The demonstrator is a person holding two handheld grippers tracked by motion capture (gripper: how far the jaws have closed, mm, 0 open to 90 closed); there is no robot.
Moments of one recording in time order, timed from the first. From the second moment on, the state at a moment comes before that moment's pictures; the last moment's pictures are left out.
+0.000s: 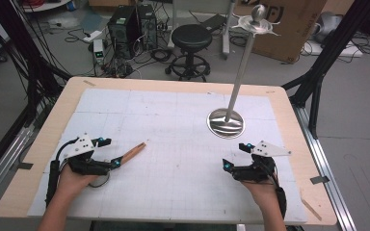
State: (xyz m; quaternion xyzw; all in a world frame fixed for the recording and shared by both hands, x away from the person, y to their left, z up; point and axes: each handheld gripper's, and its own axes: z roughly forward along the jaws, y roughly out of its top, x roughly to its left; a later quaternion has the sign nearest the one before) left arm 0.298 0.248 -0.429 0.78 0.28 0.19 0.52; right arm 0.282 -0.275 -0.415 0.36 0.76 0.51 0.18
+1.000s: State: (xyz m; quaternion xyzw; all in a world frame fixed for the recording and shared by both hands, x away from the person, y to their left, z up) left arm 0.300 0.236 -0.429 0.82 0.29 0.18 0.46; right arm 0.279 -0.272 -0.421 0.36 0.77 0.50 0.17
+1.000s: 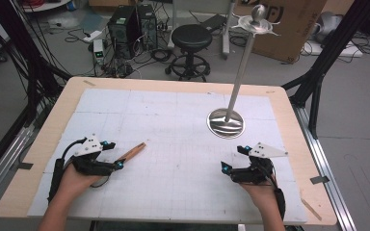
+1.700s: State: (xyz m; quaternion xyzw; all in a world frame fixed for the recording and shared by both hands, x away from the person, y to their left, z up) left arm 0.302 0.232 -0.434 0.89 0.28 0.13 0.35; right arm 0.280 -0.270 -0.425 0.37 0.77 0.49 0.16
